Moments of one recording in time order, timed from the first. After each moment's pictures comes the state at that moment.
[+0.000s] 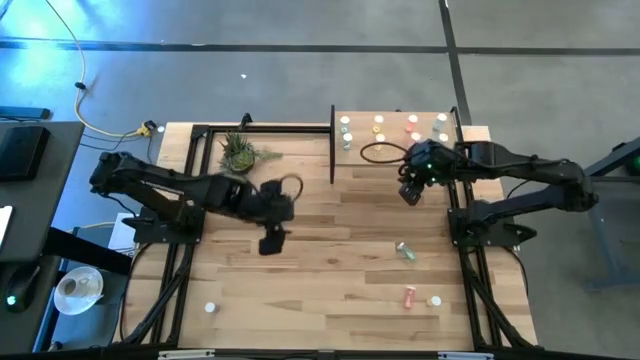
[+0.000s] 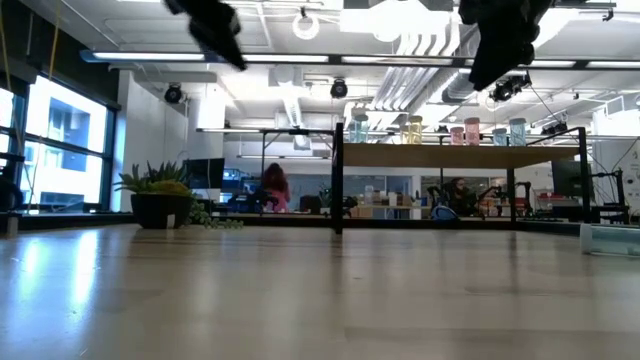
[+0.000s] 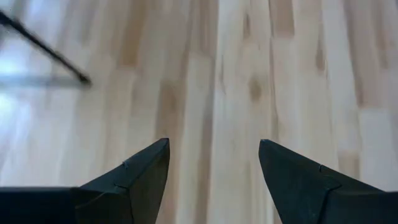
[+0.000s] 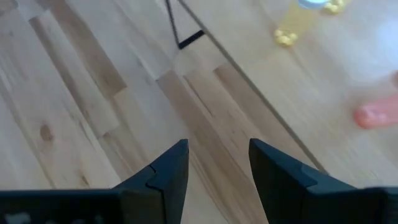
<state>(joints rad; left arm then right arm) -0.08 1.39 1.20 -0.77 -0.18 -0.19 -0.17 1.05 1.11 -1.05 0.21 0.37</state>
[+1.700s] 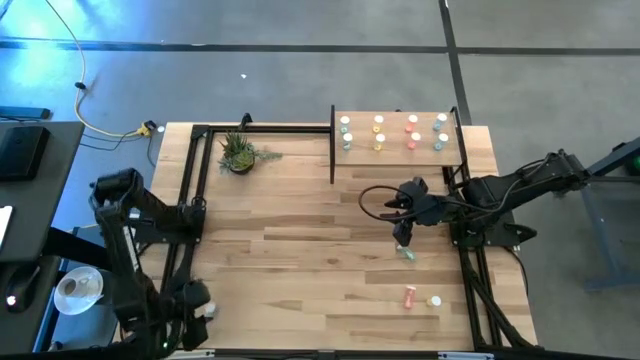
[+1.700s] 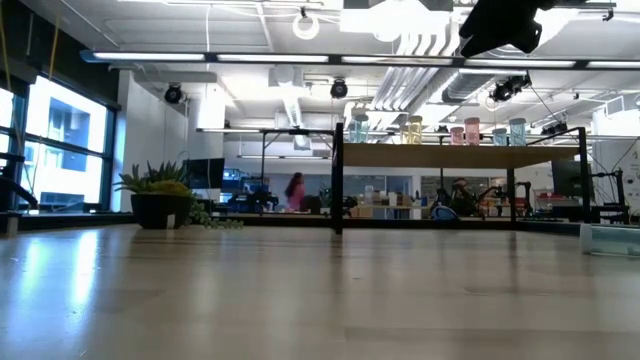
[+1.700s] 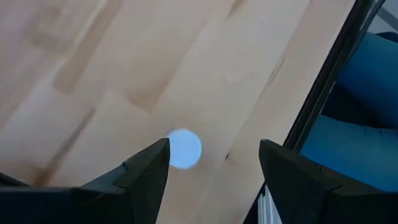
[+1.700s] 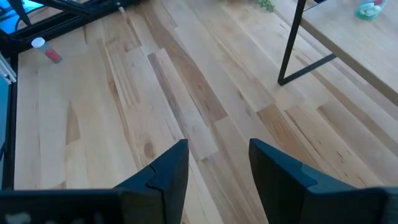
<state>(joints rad) -1.19 1.56 1.09 -0.99 -0.42 -1.84 0.32 1.05 0.97 -0.69 0.43 0.63</state>
